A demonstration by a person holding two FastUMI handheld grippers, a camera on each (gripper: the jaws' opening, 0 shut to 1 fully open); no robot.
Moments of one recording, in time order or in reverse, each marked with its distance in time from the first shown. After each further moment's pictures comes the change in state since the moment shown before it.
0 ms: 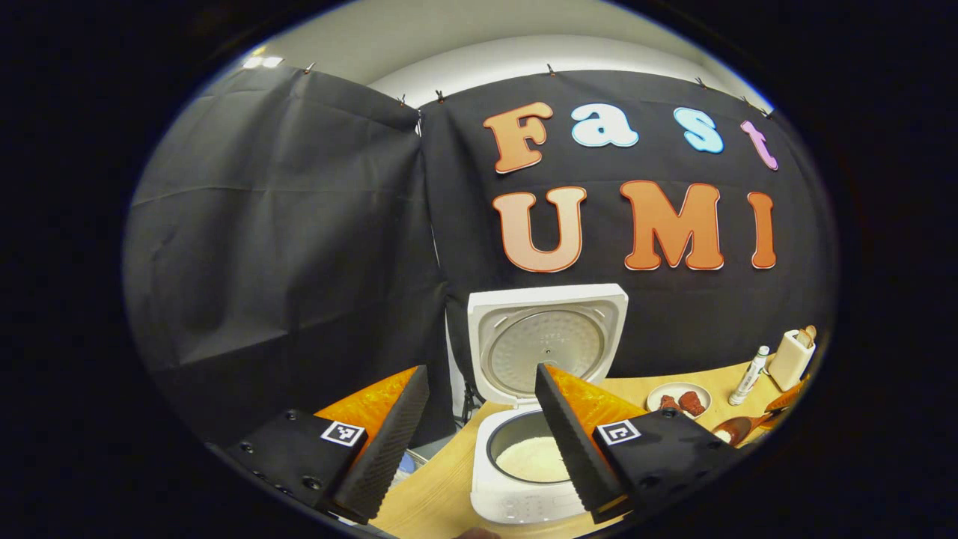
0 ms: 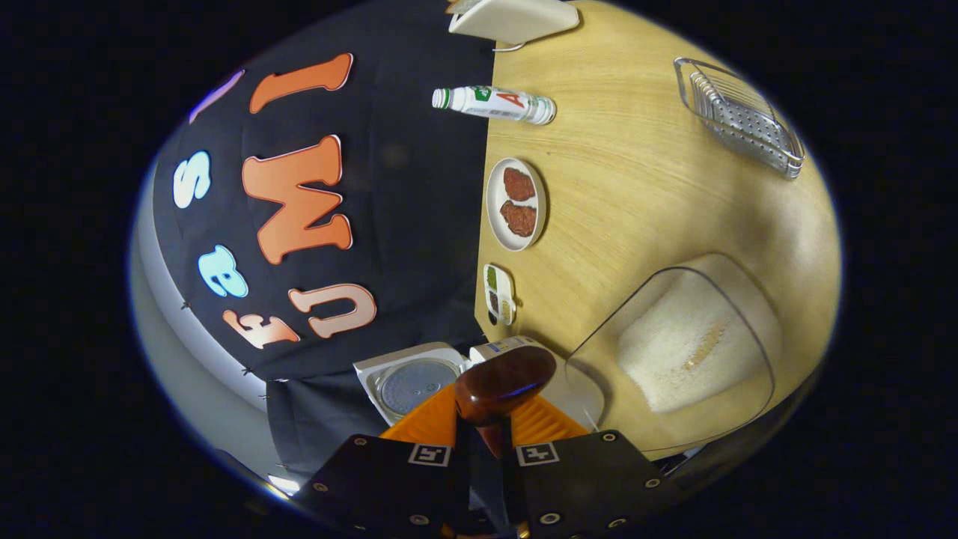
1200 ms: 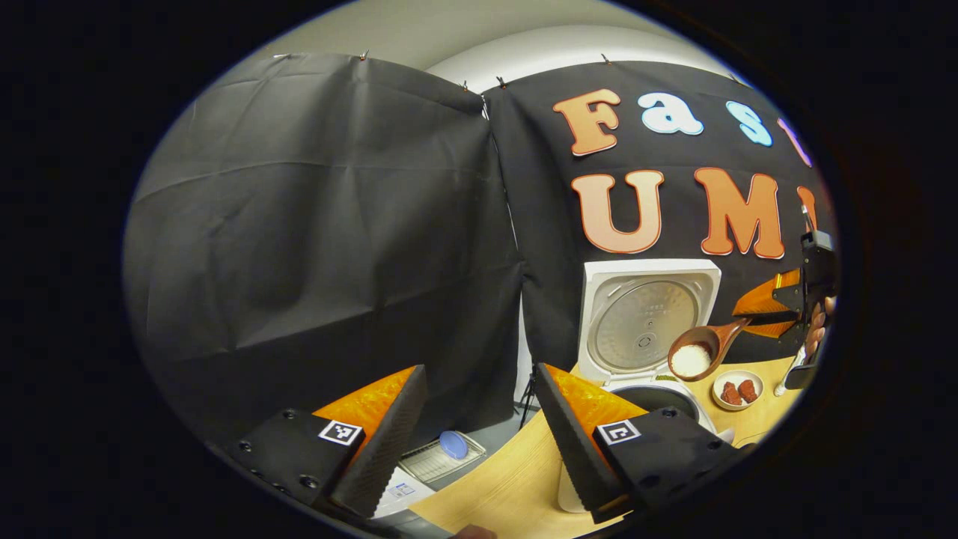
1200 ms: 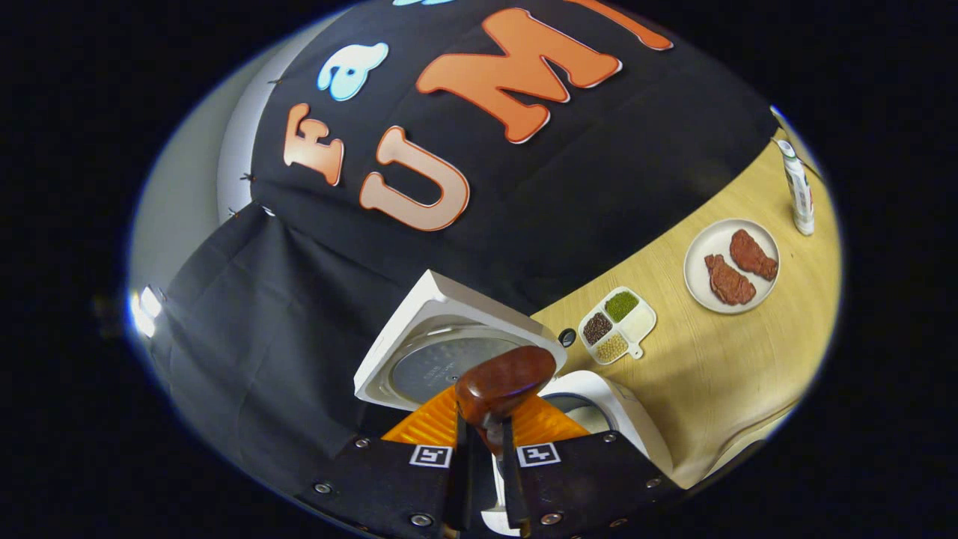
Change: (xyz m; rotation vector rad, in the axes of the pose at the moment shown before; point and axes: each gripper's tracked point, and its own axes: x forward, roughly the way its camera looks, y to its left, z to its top) left arm -0.017 0.117 -0.036 -0.010 0.065 0.227; right arm 0.165 0.161 -0.120 -0.889 -0.051 0.064
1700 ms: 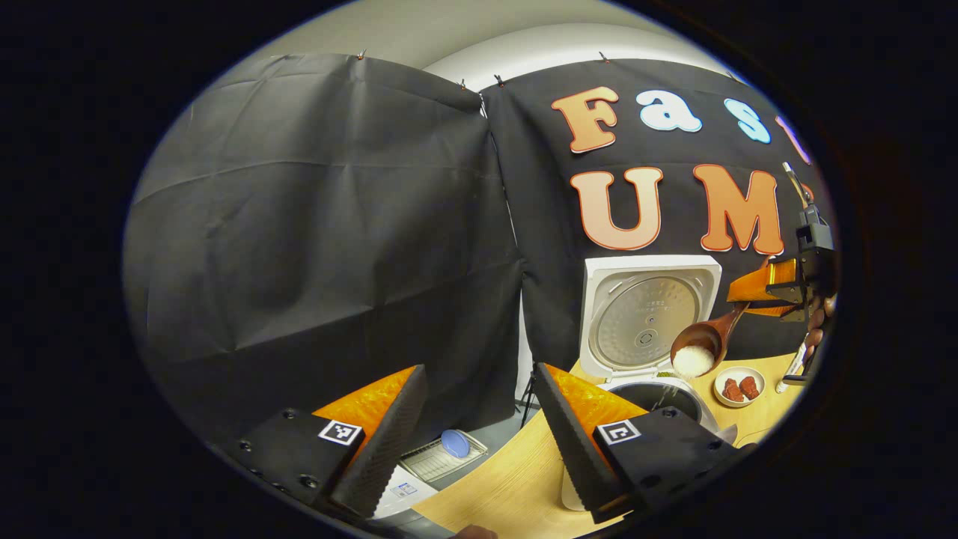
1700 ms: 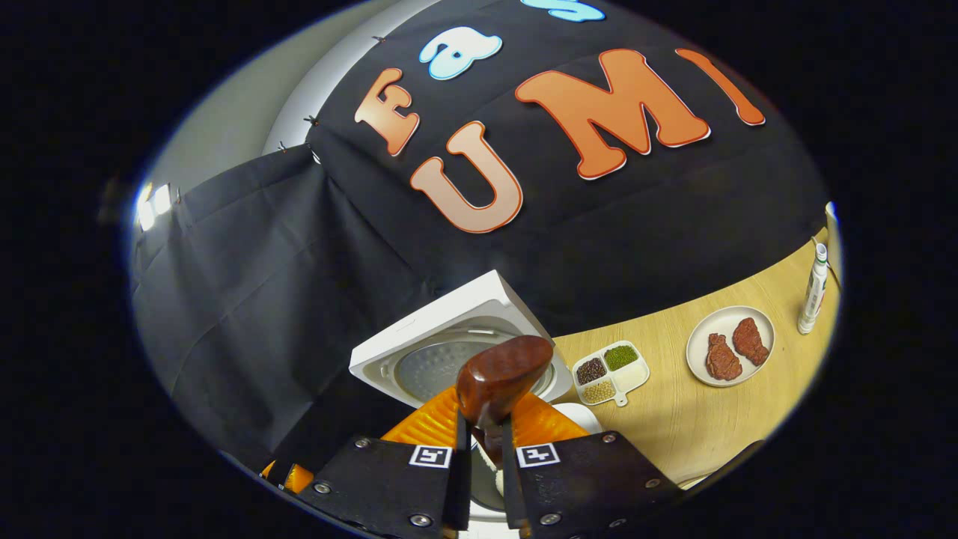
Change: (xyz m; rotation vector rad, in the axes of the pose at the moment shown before) left arm 0.000 -0.003 -0.001 0.007 0.004 -0.015; right arm -0.004 0.028 0.002 -0.308 -0.060 0.016
